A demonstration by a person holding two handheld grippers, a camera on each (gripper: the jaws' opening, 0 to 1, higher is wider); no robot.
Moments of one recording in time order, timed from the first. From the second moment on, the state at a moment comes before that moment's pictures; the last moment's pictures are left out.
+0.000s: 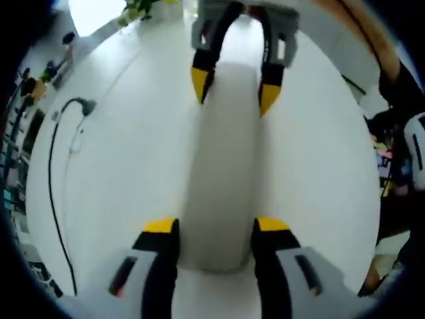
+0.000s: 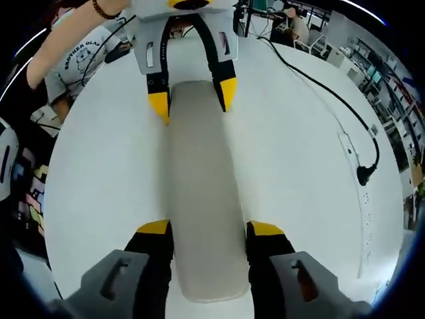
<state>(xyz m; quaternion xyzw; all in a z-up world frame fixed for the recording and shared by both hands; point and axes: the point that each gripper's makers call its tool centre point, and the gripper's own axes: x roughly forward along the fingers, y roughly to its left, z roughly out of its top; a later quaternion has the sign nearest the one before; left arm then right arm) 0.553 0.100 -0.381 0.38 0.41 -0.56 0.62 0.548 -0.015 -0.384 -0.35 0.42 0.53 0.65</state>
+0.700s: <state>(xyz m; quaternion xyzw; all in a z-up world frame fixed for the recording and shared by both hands) 0.517 0.097 -0.324 0.39 0.37 -0.58 0.61 0.512 -0.013 -0.329 -0.36 0.39 0.55 0.64</state>
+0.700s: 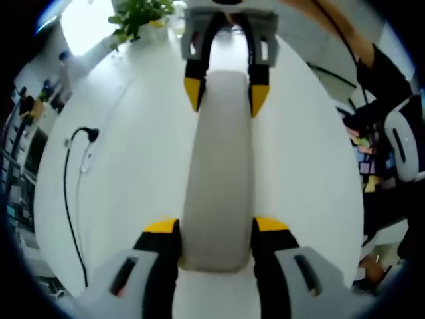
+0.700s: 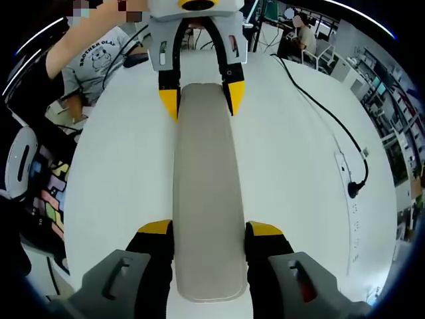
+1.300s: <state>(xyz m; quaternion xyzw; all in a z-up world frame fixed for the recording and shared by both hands) 0.447 0.095 -0.327 0.36 0.35 -0.61 0.61 0.449 -0.021 -0.343 -0.37 0.39 0.57 0.62</state>
